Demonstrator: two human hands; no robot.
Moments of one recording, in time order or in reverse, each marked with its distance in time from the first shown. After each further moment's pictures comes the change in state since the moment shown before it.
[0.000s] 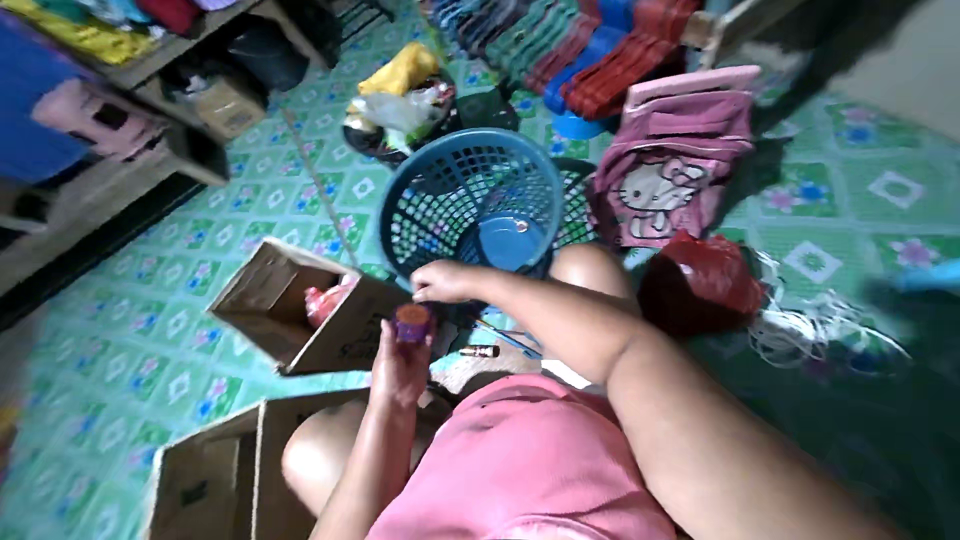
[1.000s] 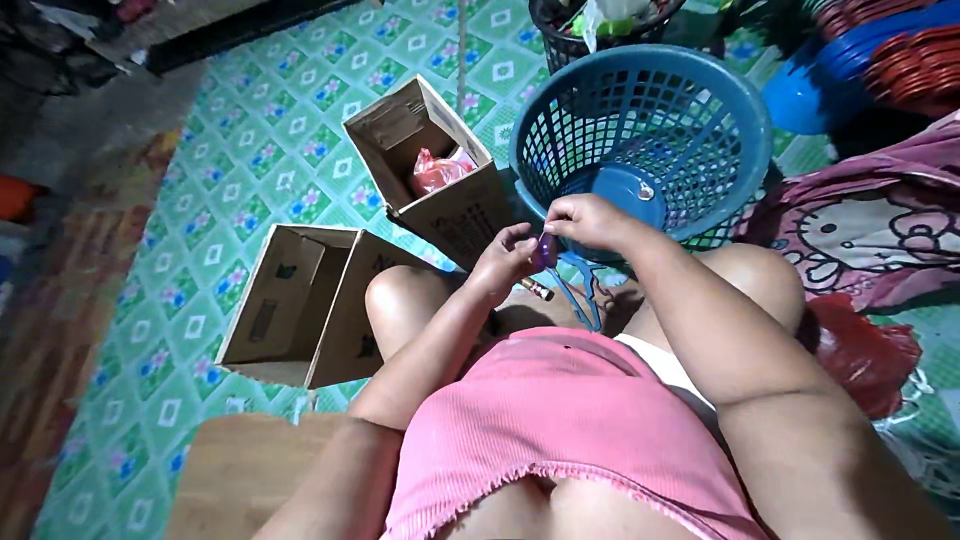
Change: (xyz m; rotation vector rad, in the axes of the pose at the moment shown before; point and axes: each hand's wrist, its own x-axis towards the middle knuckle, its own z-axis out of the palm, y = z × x) left_hand -0.013 -0.004 -0.024 0.347 -0.080 -0.079; right_hand -0.016 -0.028 -0.012 -0.053 -0.222 0.052
